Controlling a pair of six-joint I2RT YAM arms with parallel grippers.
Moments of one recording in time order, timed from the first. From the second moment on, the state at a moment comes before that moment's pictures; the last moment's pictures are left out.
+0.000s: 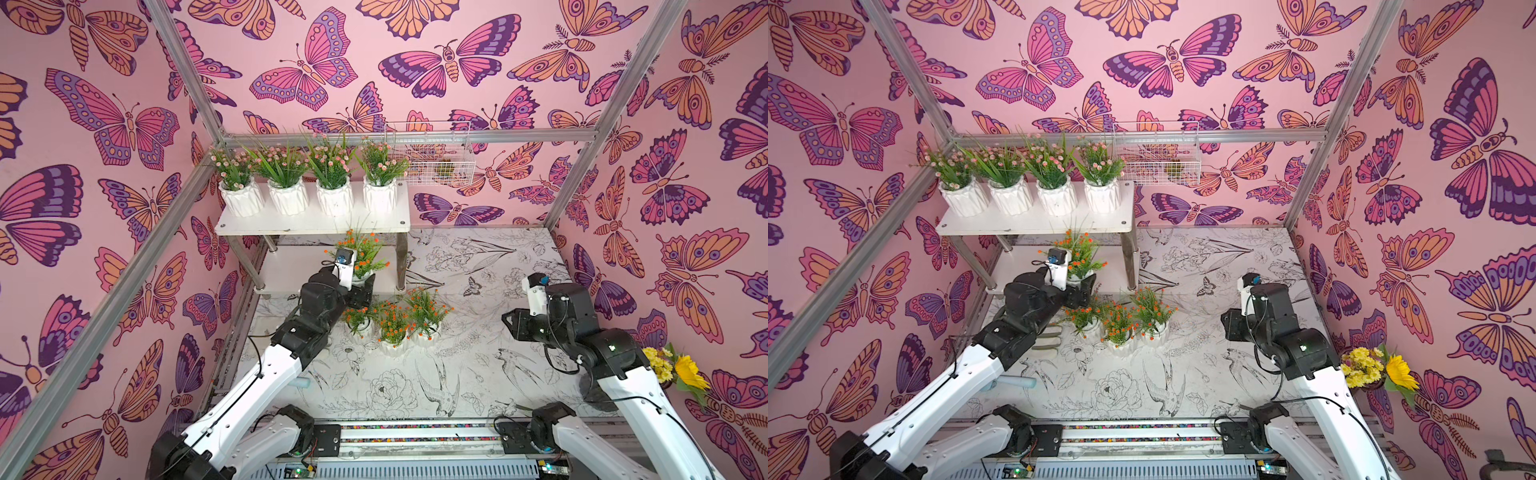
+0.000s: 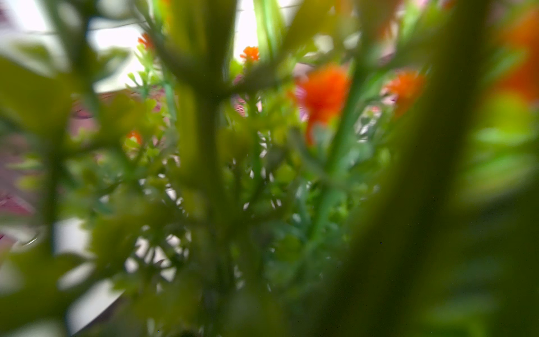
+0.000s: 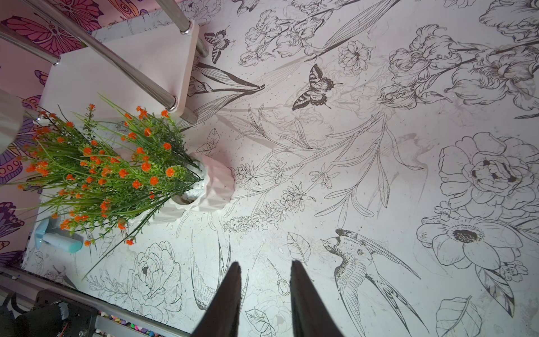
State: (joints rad) left arm -0.42 0.98 0.79 -0.09 -0.14 -0.03; right arm 0.29 0.81 0.97 -0.97 -0.12 0.37
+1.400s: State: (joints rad) left arm 0.18 1.56 0.70 0.52 -0.12 -0.26; right arm 0.29 0.77 0.96 -0.97 -0.12 0.36
